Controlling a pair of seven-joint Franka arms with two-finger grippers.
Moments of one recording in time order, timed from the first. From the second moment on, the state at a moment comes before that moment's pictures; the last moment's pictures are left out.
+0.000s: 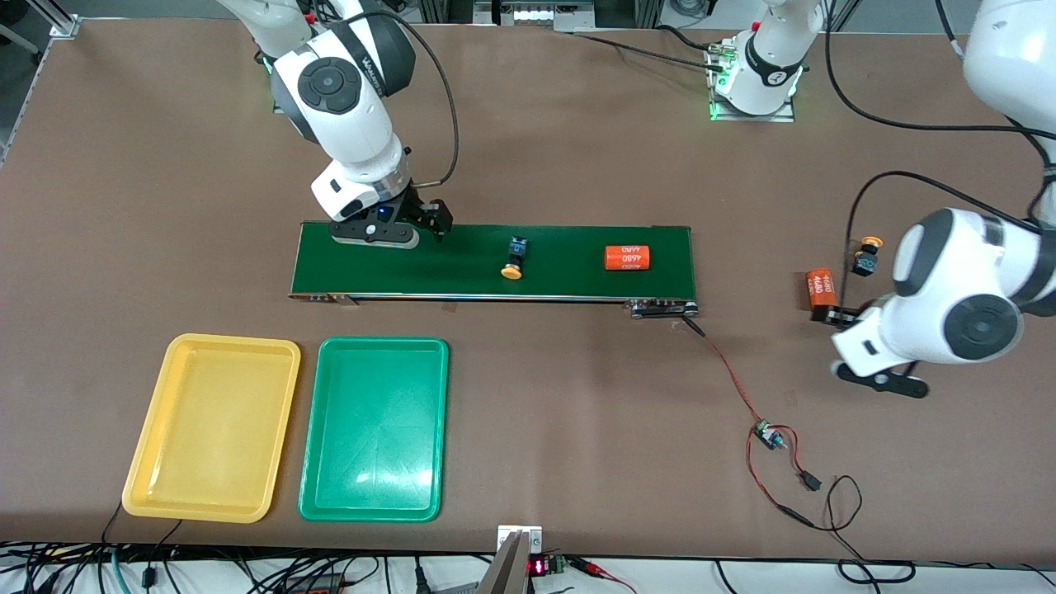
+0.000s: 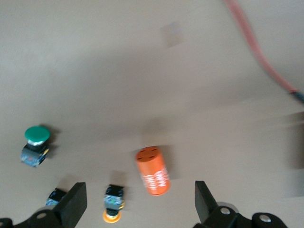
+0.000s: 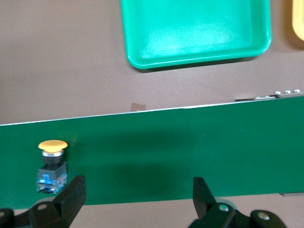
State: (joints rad) left arm 0.46 0.64 -0.58 -1.47 0.47 1.67 0.01; right arm 0.05 0.18 0.56 -2.03 -0.12 2.28 0.79
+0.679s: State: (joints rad) left arm 0.66 0.75 -0.45 -1.54 0.62 1.96 0.51; right arm 0.10 0.32 0.56 -1.99 -0.24 2.30 0.86
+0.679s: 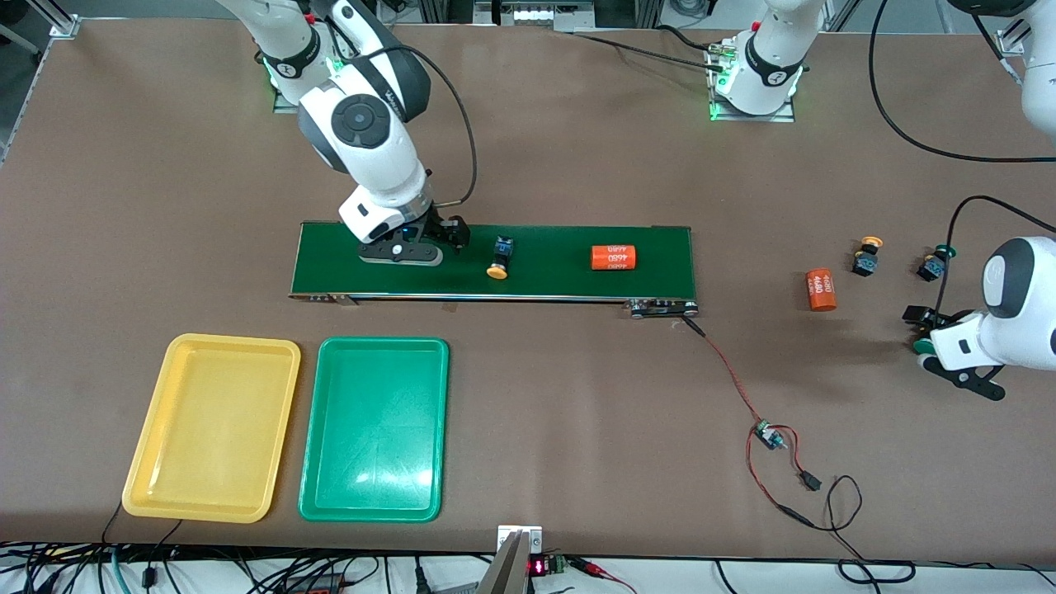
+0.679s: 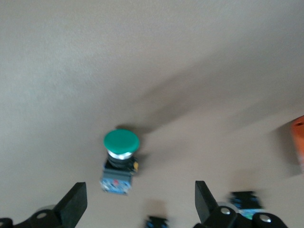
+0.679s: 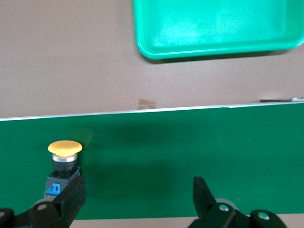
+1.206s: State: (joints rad) left arm 0.76 0.75 -0.45 -1.69 0.65 2.20 0.63; right arm 0.17 0.41 0.54 -1.93 -0.29 2.31 0.97
